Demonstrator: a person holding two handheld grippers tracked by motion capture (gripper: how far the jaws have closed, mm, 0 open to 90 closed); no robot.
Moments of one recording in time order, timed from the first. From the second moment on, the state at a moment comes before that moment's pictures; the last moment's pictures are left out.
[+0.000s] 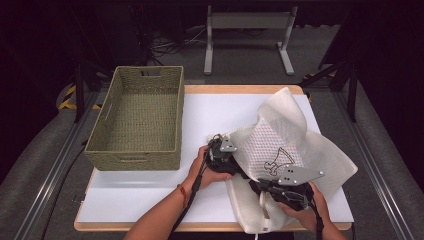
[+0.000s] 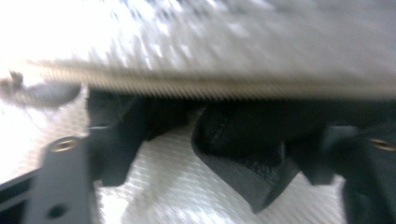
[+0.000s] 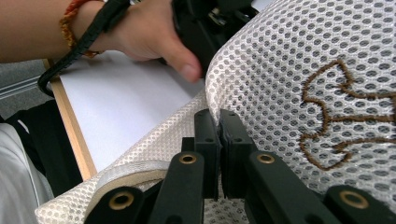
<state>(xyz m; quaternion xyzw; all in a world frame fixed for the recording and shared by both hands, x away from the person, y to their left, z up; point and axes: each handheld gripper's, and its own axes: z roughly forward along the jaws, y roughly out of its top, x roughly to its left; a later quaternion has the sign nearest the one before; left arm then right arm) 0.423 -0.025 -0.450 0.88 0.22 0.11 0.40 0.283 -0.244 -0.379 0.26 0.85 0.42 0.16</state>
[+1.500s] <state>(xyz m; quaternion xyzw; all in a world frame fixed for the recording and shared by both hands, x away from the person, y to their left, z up) 0.401 -0.003 -0.437 0.84 0.21 0.12 0.48 0.282 -0.243 -0.380 0.26 0.86 0.41 0.16</state>
